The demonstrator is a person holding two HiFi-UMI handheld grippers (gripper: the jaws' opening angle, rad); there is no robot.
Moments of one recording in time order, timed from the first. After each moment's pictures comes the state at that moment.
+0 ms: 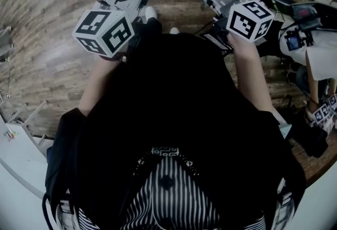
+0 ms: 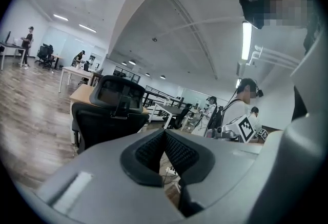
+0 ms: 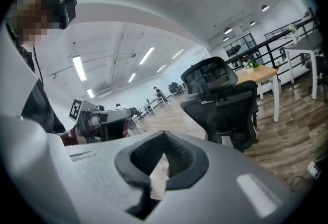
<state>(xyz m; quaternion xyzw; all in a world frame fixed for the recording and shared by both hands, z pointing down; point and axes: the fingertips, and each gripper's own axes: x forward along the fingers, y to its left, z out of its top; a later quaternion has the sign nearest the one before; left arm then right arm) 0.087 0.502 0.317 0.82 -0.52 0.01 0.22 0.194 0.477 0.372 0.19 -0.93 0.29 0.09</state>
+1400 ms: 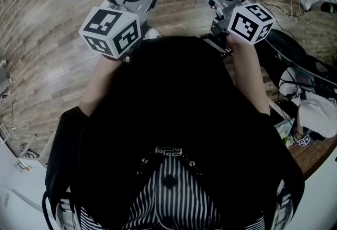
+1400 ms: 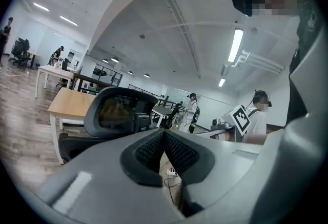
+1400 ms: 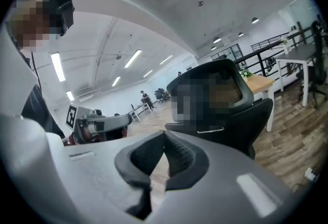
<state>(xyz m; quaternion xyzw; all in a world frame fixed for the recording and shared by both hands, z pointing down) -0.039 0.346 0.293 0.89 -0.42 0.01 0.19 0.058 0.327 0.334 0.28 -0.92 0.27 0.08</state>
